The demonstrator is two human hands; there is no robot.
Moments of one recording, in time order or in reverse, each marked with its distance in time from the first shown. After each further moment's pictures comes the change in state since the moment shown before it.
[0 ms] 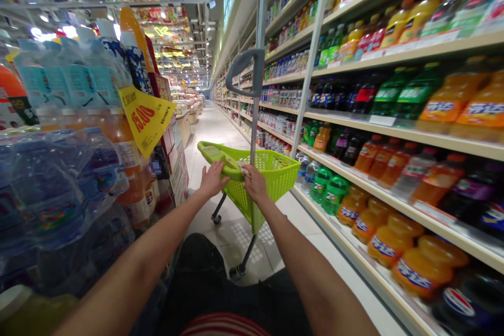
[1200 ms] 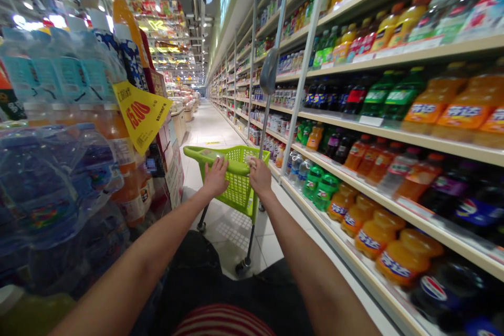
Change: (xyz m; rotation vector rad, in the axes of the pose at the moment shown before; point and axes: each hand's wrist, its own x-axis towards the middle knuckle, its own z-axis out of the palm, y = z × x) left_hand -0.002 0.021 0.000 0.050 -0.099 0.040; right_hand 0.015 -0.013 -0.031 -0.154 0.086 0.169
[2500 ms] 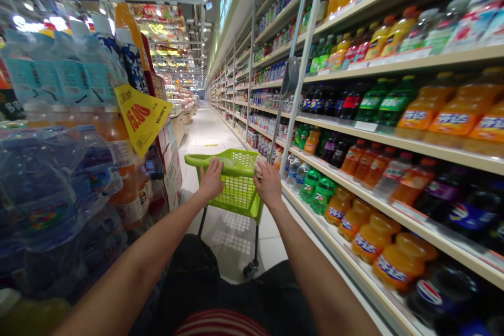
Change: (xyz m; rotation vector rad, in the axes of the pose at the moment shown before) left_hand -0.002 -0.005 -0.005 -0.014 0.027 -0.021; right_hand -0.015 0.039 -0.015 -0.190 0.011 -0.215
